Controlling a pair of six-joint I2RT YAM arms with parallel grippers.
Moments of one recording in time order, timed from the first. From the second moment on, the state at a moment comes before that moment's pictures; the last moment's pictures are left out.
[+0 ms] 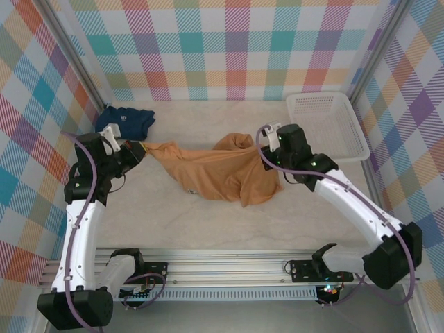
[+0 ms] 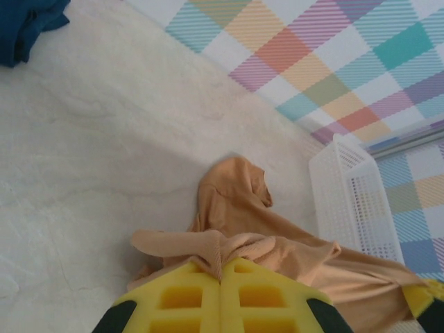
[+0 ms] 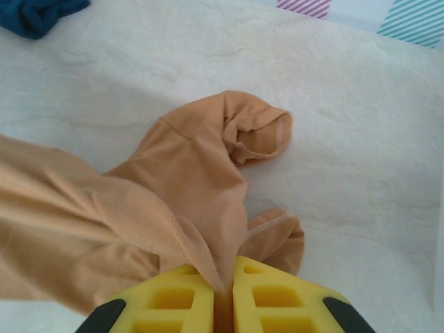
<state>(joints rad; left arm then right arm) 0.10 0.94 1.04 -0.63 0.45 -0.57 0.54 1.28 1.13 -0.52 0.07 0.07</state>
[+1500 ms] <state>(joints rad) 0.10 1.03 0.97 -0.58 0.59 -0.58 0.72 1.43 0.95 -0.65 0.13 0.26</state>
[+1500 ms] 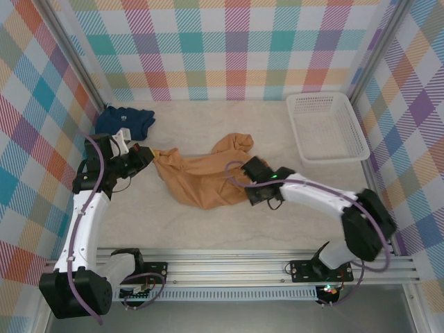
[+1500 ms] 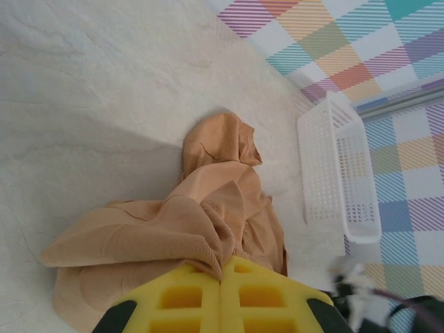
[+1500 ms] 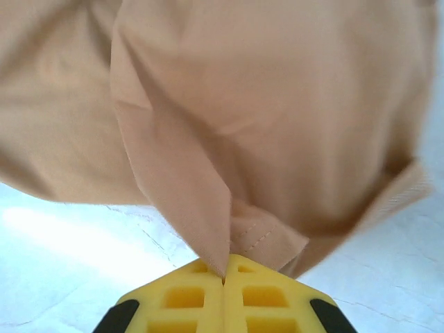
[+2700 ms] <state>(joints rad) 0.10 1.01 1.17 -0.63 0.43 -0.64 0.40 1.09 1.19 -0.64 -0.01 0.15</state>
